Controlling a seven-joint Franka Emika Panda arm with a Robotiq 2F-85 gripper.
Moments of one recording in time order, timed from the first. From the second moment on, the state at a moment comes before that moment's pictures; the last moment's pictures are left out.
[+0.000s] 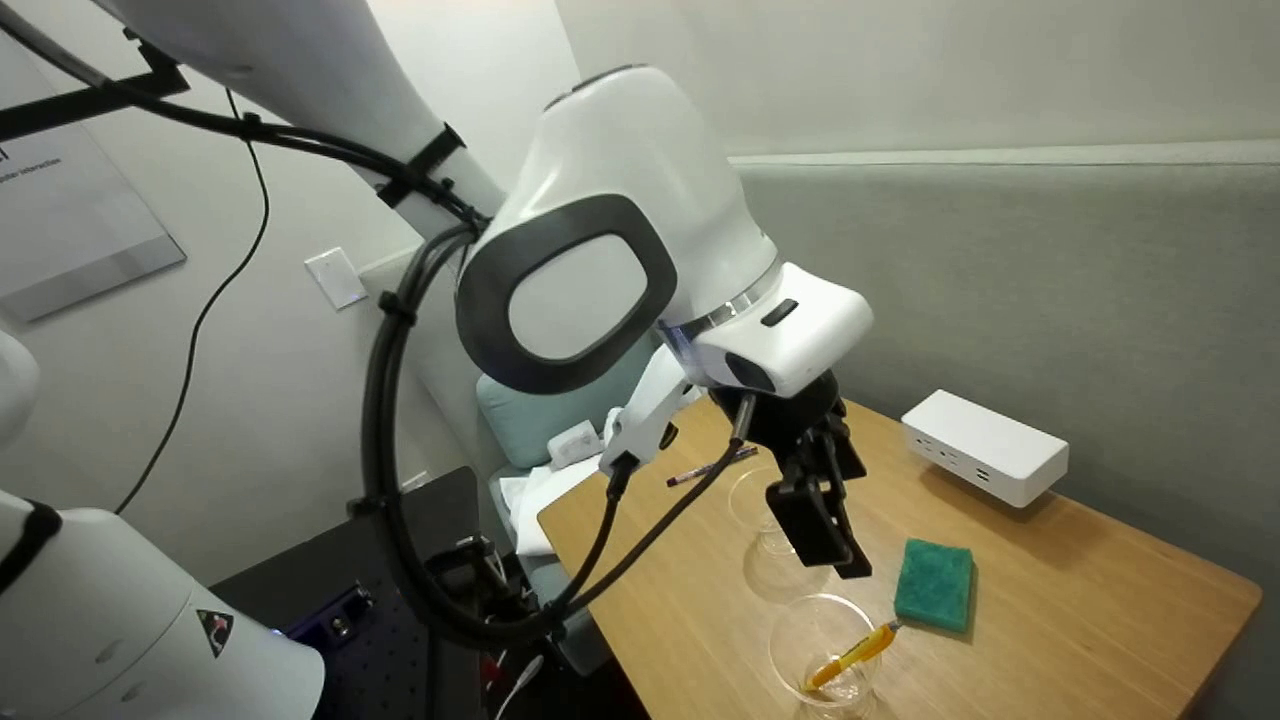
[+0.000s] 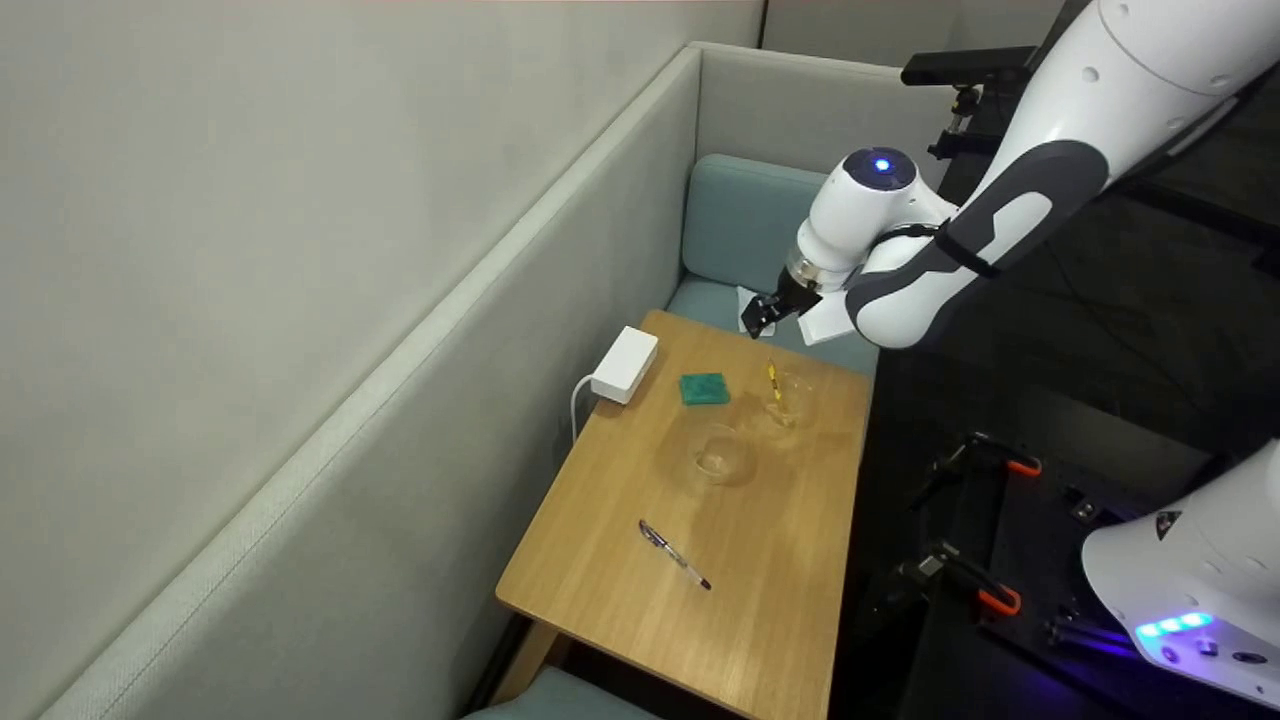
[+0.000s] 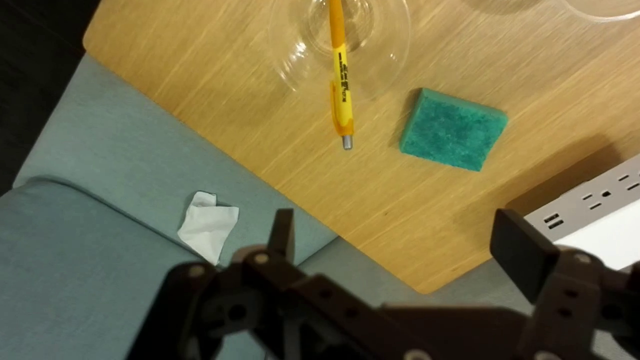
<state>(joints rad) 0.17 0.38 -0.39 -2.44 -0.22 3.05 0.66</state>
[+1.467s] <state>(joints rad) 0.09 0.72 -0.29 -2.32 0.14 3.25 0.32</state>
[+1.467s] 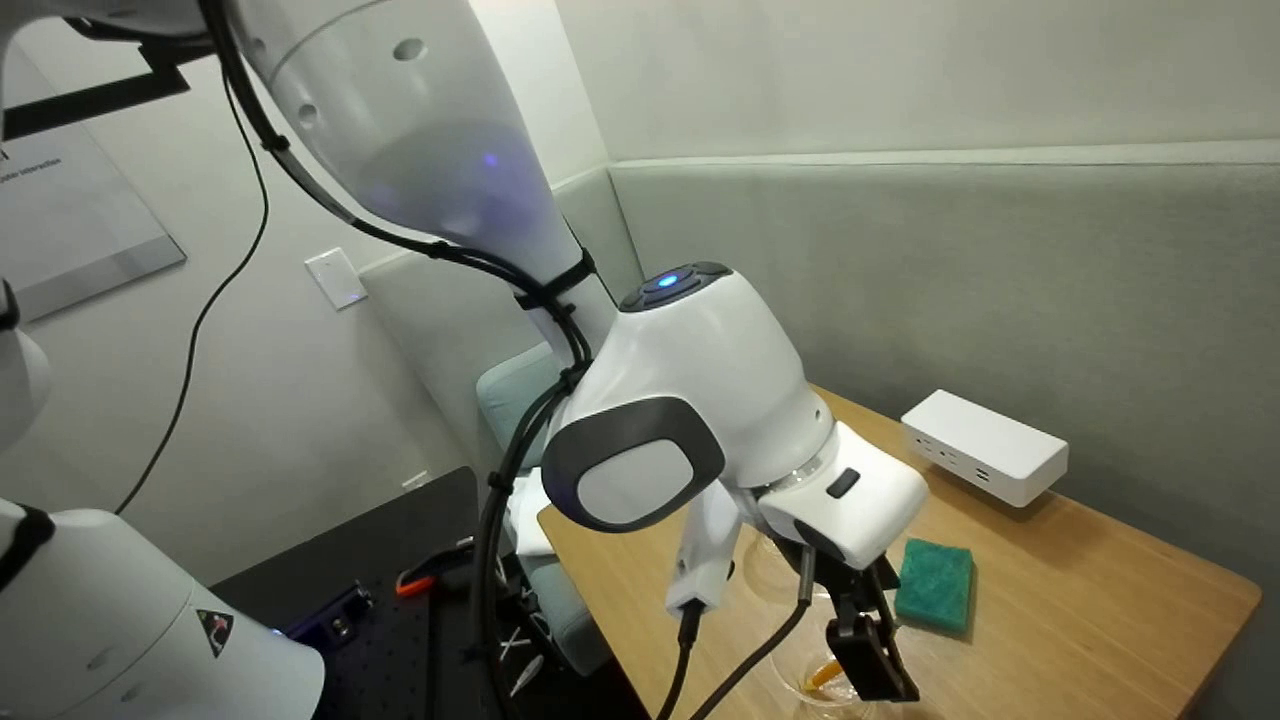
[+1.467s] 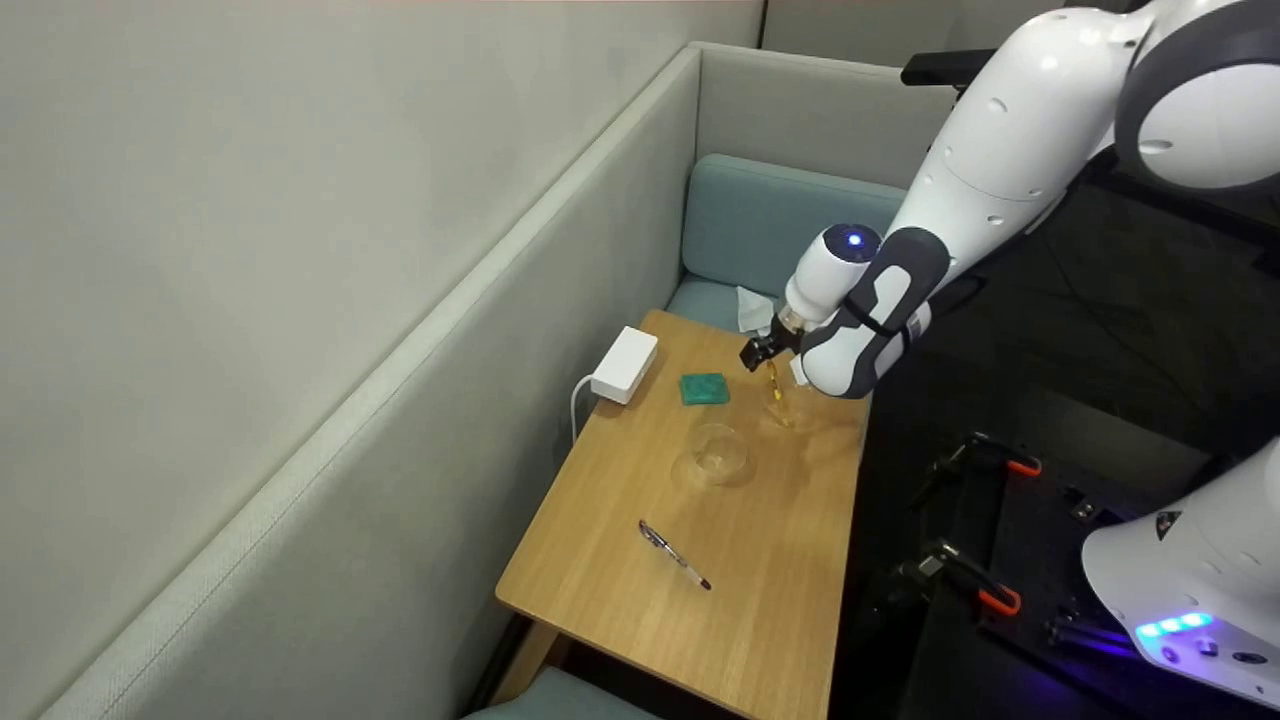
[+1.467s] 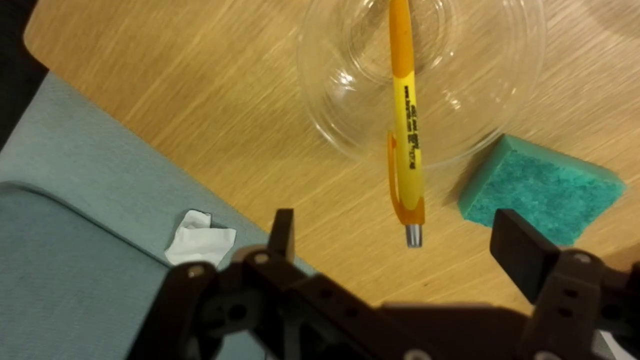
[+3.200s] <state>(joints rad) 0.51 0.70 -0.61 -2.45 0.28 3.31 0.32</state>
